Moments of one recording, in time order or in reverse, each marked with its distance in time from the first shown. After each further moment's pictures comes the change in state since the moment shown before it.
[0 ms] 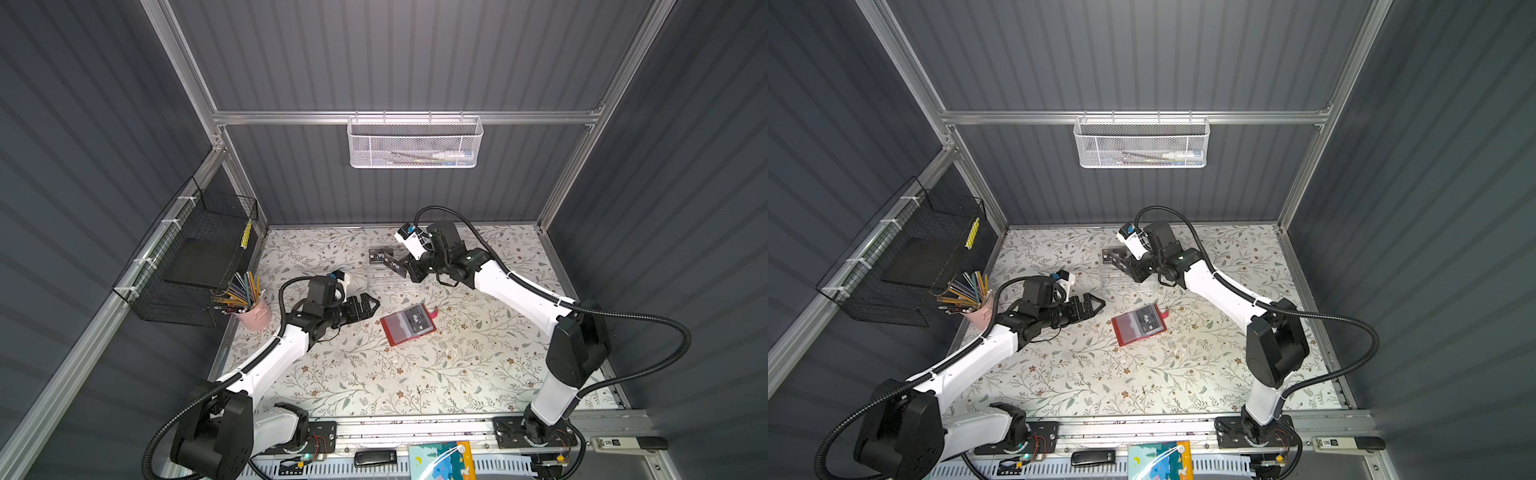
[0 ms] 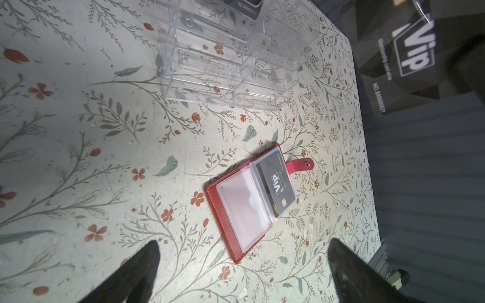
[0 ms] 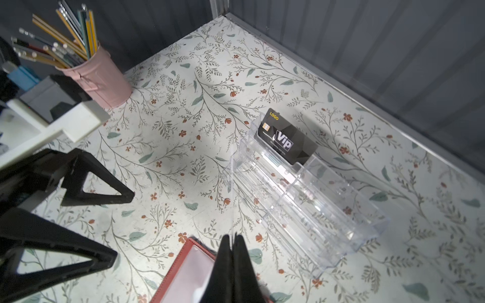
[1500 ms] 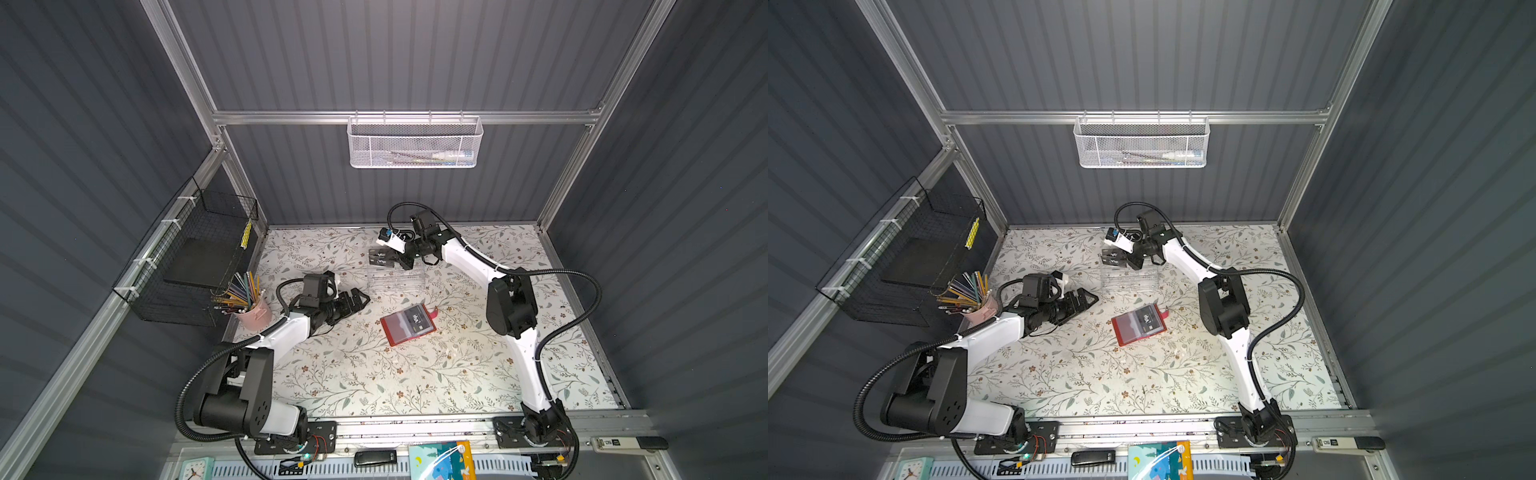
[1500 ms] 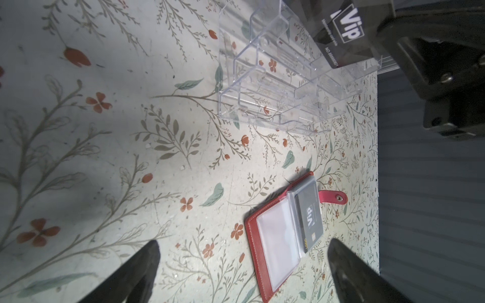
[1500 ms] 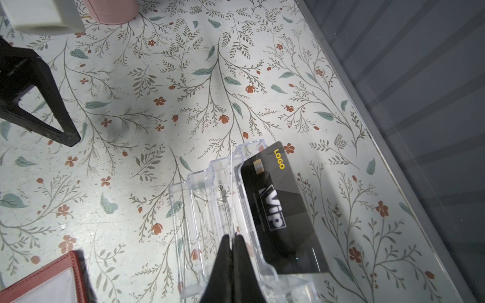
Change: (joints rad) left arm 0.143 0.221 0.000 0.146 0.087 -0.026; right arm -0.106 0.573 0.571 -0.166 -0.290 -0.544
